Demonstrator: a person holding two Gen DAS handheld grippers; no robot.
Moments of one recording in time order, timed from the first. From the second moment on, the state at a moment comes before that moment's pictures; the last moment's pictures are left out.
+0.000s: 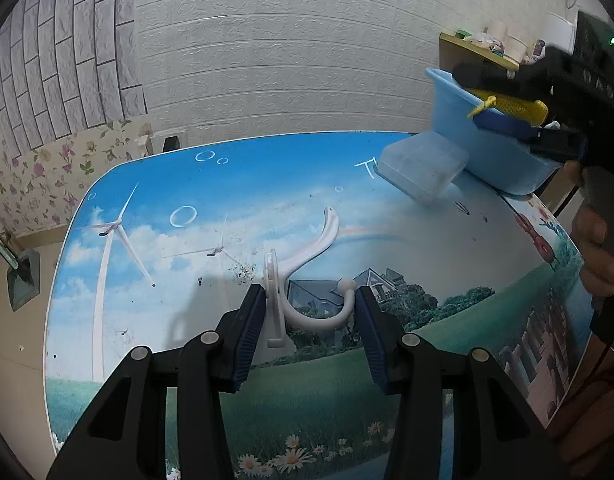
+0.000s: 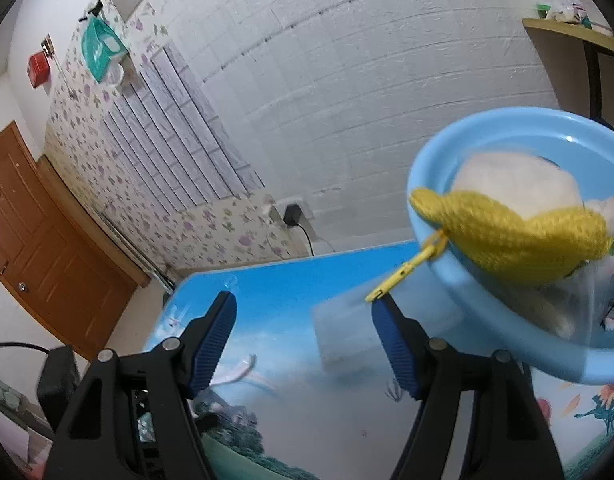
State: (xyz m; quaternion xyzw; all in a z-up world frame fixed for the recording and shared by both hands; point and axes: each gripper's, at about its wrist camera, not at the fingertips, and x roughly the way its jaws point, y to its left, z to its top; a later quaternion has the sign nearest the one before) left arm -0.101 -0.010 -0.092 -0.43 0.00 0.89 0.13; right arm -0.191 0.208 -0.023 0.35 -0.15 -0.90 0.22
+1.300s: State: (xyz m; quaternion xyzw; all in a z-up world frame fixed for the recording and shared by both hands) left arm -0.125 -0.034 -0.090 -0.44 0.02 0.89 0.10; right arm -0.206 0.187 -0.055 0.47 -0.13 -0.87 0.08
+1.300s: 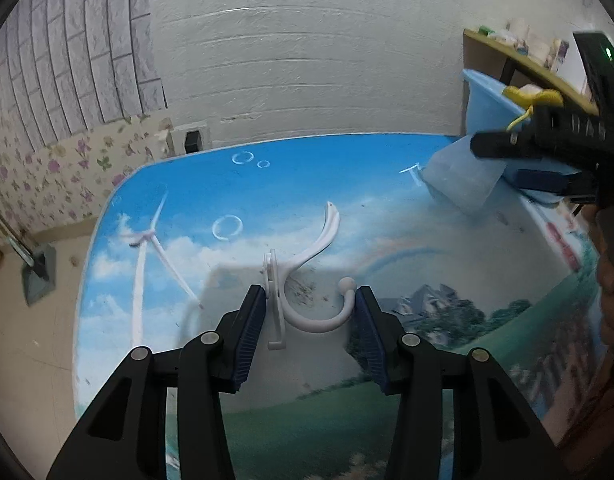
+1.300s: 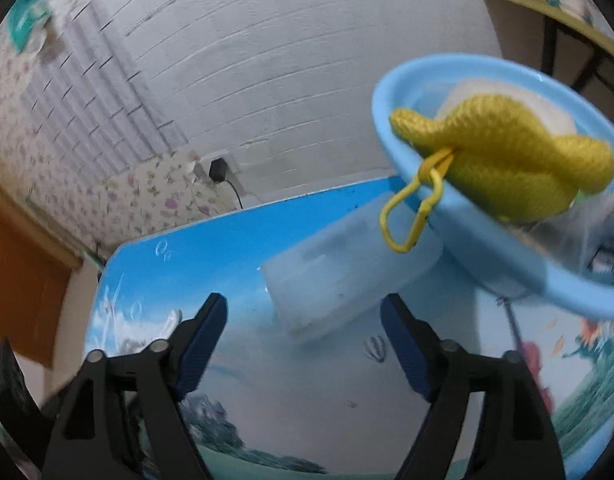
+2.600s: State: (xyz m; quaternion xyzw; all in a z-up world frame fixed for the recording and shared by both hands) left arm -0.134 -0.034 -0.089 -0.44 0.03 0.89 0.10; right arm -0.237 0.168 -0.078 0.54 -0.12 -0.83 -0.05
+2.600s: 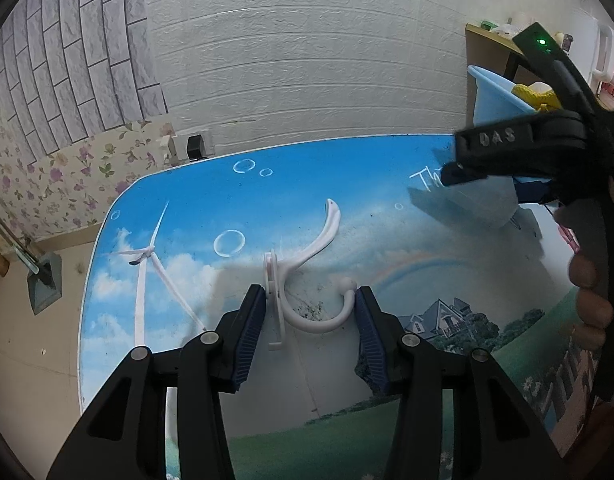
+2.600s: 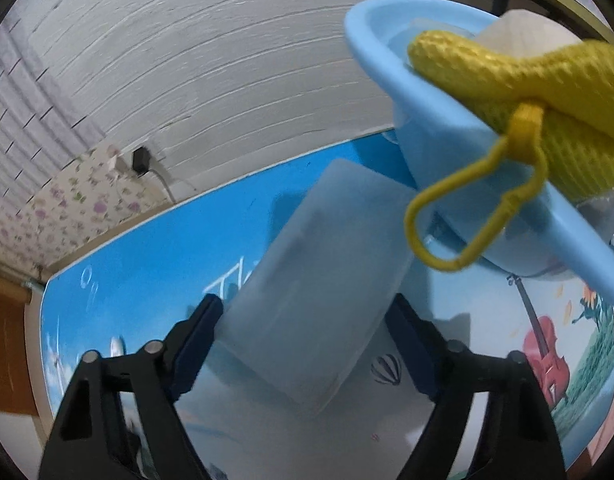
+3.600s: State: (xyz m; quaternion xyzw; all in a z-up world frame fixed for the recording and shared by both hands) left arm -0.087 0.017 -0.083 -0.45 0.04 0.89 0.09; right arm -0.140 0.212 -0.071 0.52 -0.01 -0.84 0.15
